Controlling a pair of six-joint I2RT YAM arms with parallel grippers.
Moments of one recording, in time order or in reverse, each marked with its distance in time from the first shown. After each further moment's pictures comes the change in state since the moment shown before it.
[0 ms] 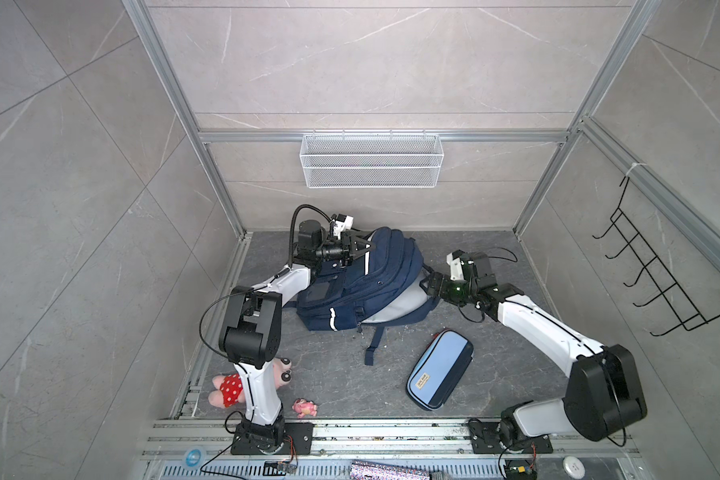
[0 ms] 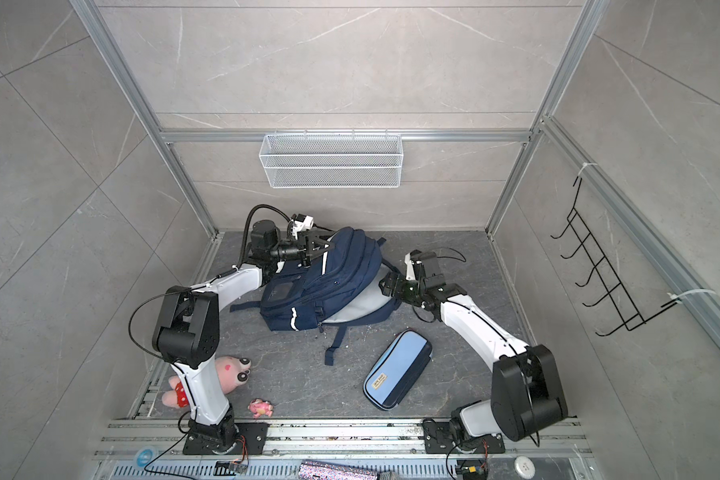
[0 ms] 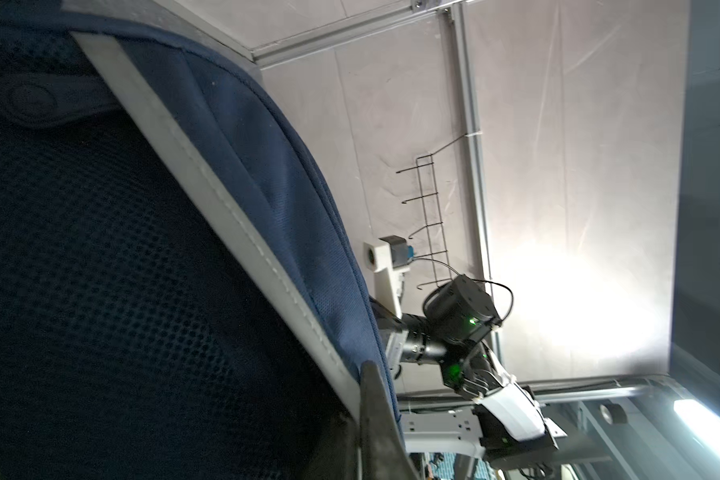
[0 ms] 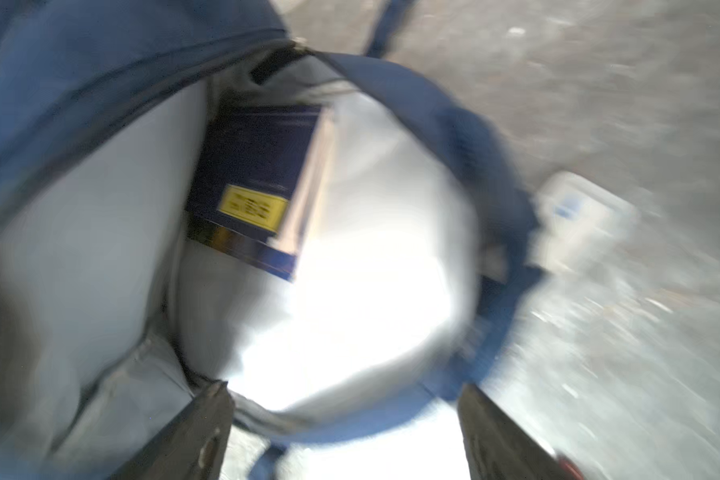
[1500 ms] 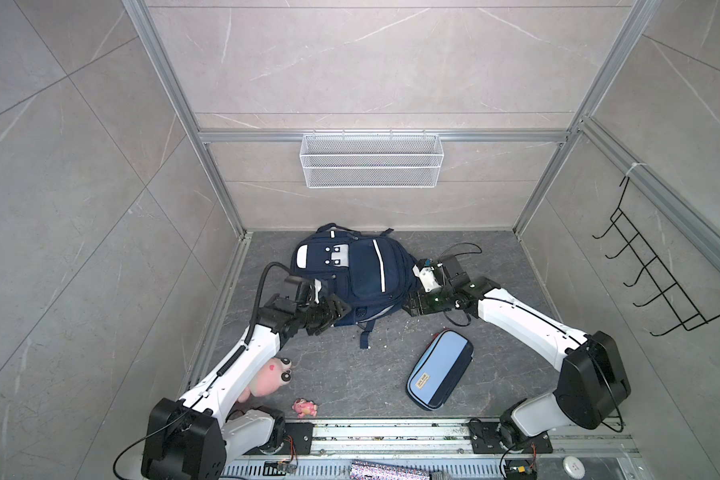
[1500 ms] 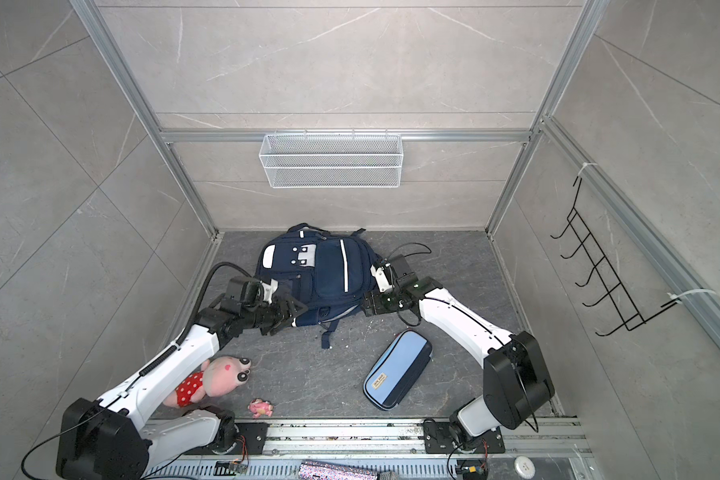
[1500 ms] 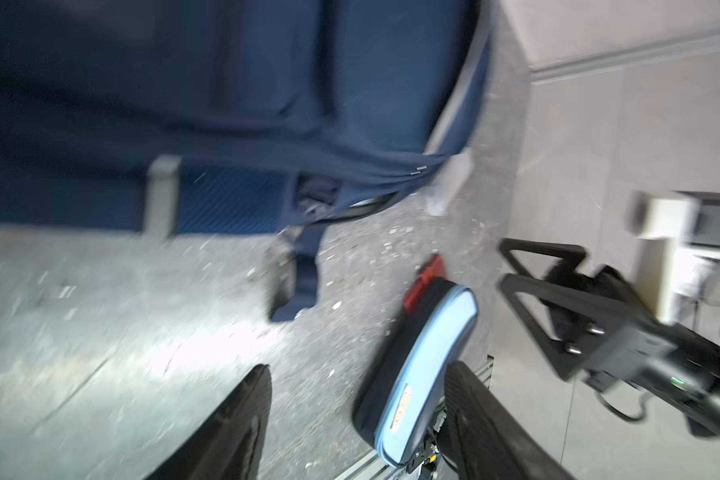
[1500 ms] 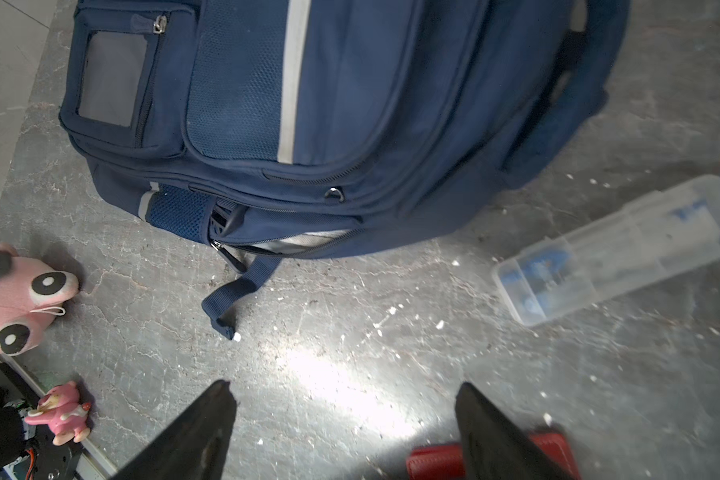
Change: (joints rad) left arm -0.085 -0.758 -0.582 -0.842 -0.671 0.233; right arm 0.229 0.147 0.185 -0.224 0.044 -0.302
